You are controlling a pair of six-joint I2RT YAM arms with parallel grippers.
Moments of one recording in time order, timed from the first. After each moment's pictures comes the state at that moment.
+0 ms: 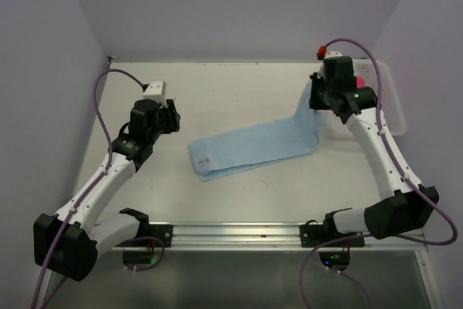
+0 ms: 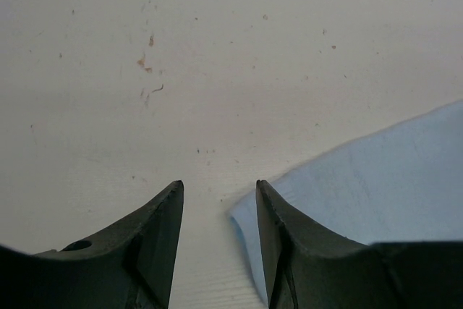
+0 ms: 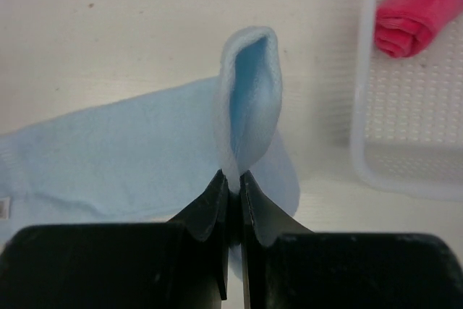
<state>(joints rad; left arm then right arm) -0.32 1.06 0.80 -0.20 -0.13 -0.27 0.19 1.35 1.44 -0.82 0.14 0.18</state>
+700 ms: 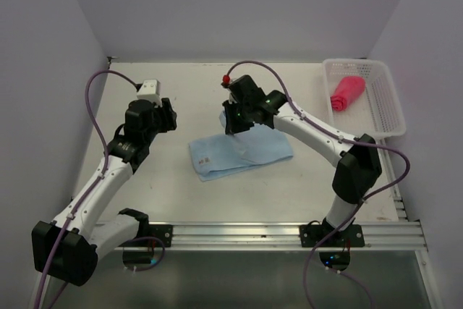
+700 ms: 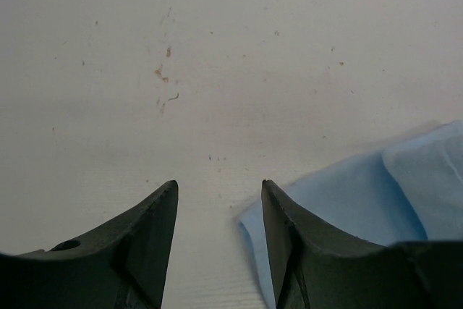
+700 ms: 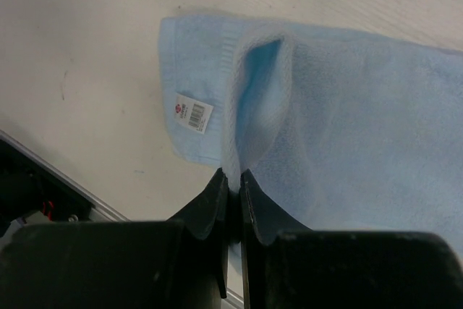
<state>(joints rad) -0.29 1.02 0.80 -0.20 -0.15 -0.27 0.74 1.72 1.56 -0.73 -0.07 0.43</state>
